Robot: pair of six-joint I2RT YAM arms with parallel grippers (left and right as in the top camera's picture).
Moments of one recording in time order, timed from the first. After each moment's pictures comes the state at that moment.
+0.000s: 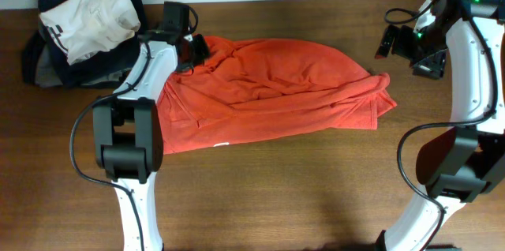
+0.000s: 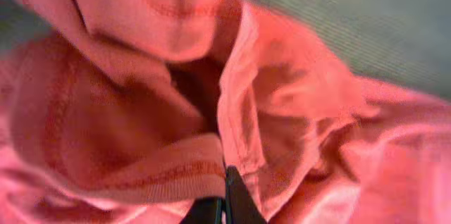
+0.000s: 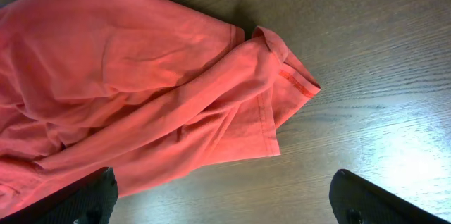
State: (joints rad) left arm -0.13 2.31 1.87 -0.65 0.13 -0.49; right arm -0.21 2.04 2.10 -1.44 -0.18 0.20
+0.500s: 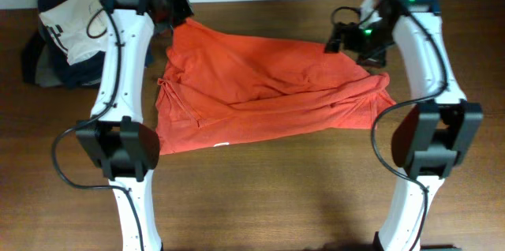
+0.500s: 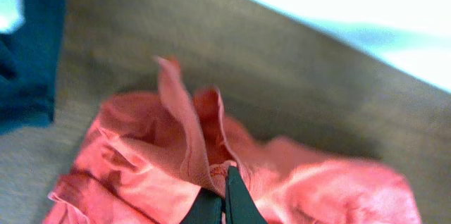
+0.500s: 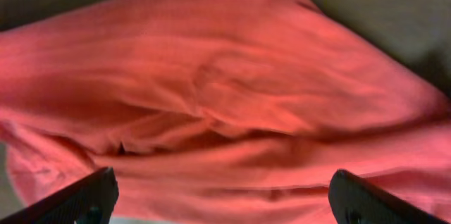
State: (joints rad) left arm -0.09 2.32 2.51 -1.17 0.13 -0.49; right arm -0.03 2.22 2.10 -1.22 -0.36 0.20
